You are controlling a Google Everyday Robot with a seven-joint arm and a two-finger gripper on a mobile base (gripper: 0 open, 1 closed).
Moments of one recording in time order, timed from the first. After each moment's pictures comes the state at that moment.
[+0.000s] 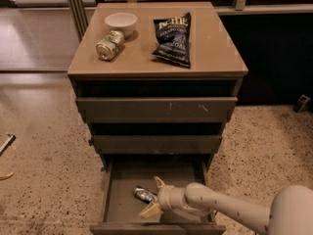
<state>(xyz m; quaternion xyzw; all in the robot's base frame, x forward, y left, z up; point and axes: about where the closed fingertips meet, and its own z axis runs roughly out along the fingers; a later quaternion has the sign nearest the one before) 0.524 0.036 0.273 -0.47 0.73 0.30 0.39</state>
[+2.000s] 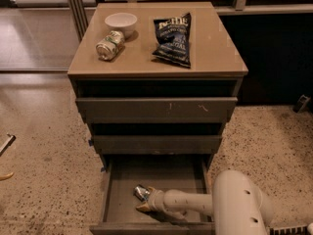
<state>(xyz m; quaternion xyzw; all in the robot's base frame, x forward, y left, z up) 0.576 0.057 0.112 -0.46 0.80 0.17 0.35</state>
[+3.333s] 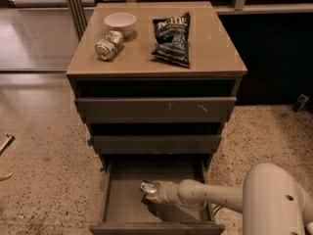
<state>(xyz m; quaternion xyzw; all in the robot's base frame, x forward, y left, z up) 0.569 0.016 0.218 -0.51 0.76 0.18 0.37</state>
